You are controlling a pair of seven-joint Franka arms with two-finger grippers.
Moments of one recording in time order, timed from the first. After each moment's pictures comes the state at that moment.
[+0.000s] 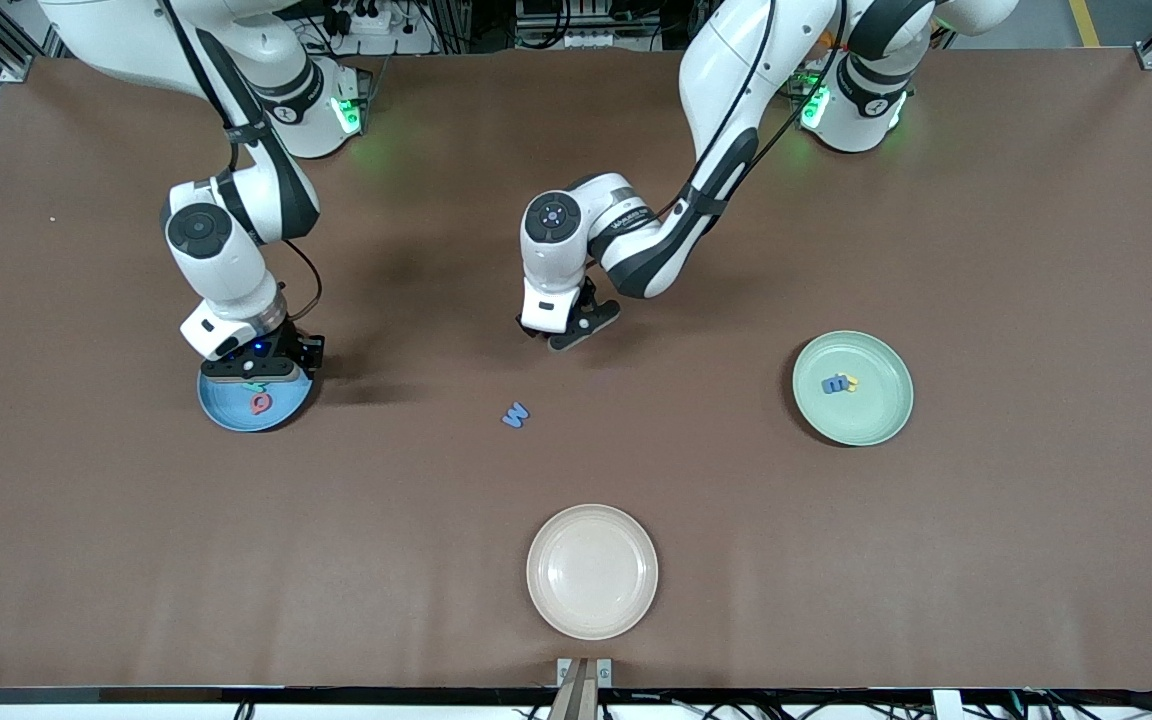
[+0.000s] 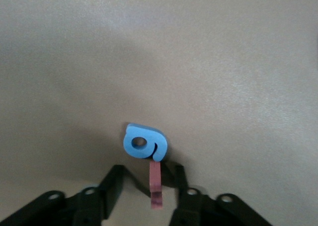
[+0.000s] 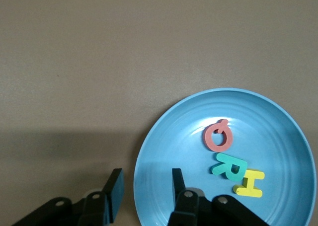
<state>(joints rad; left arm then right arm) -0.80 0.82 -0.17 -1.55 0.11 2.39 -1.57 0.26 0.23 -0.13 -2.40 -0.28 2.78 0.34</state>
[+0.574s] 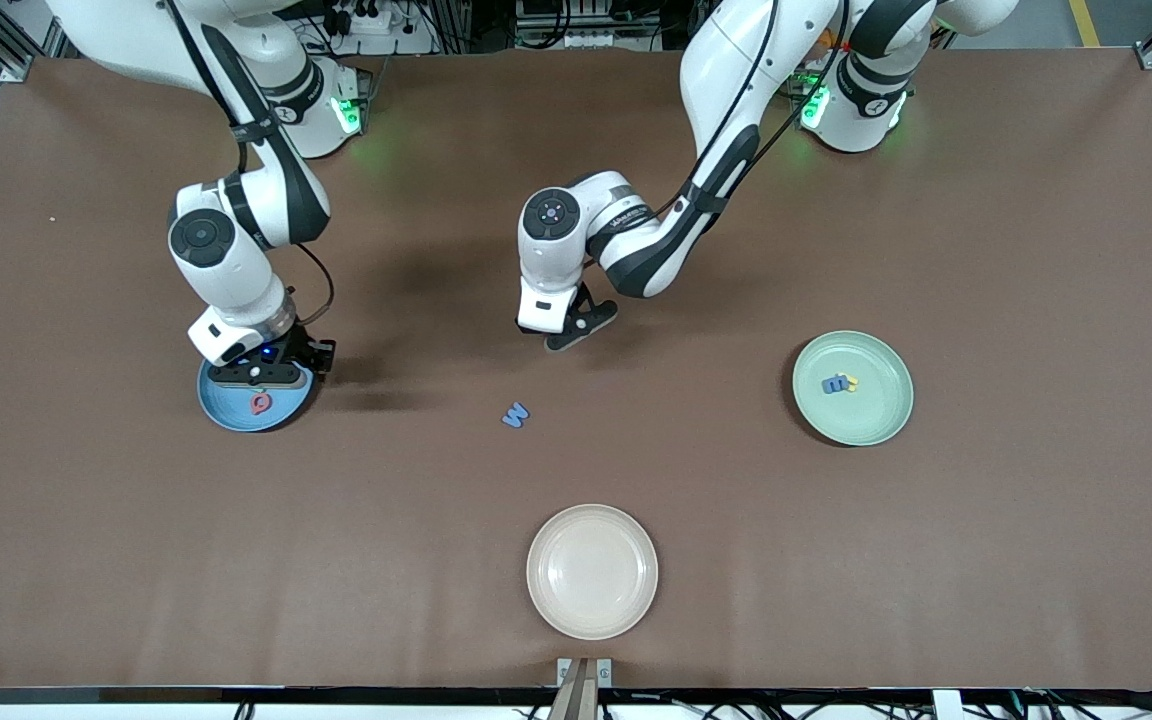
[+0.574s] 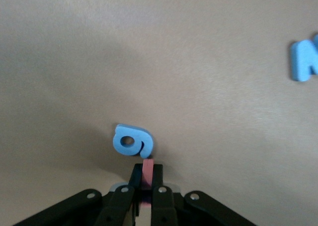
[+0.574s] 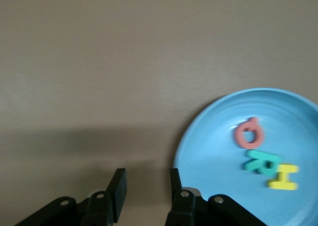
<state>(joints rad) -0.80 0.80 -0.17 -1.53 0.11 2.37 -1.57 0.26 0.23 -0.04 -2.32 -0.07 2.69 0.35</state>
